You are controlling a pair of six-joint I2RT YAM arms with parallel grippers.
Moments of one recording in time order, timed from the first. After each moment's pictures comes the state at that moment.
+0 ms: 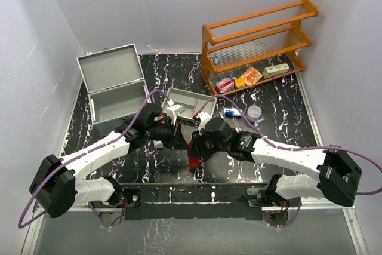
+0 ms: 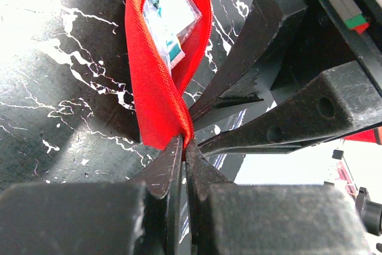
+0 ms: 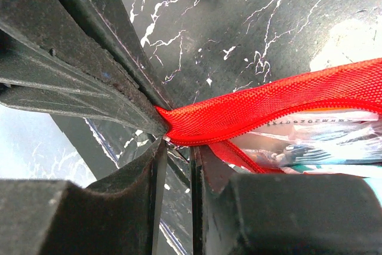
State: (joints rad) left arm -0.70 1.19 0.69 -0.19 0.62 -0.42; right arm 0.99 1.22 0.72 -0.16 -0.16 0.53
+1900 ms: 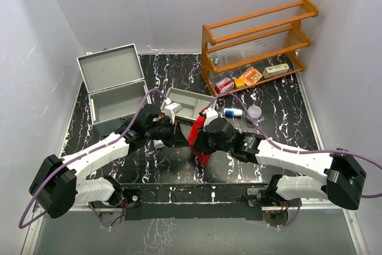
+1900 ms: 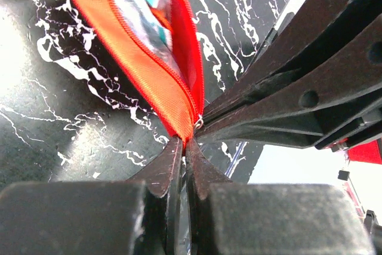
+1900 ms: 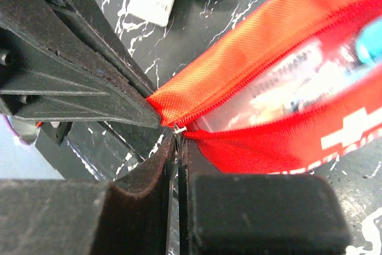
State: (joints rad) left arm -0.69 1.19 0.65 -0.10 0.58 -0.46; right arm 0.99 1.18 0.72 -0.18 -0.01 0.59
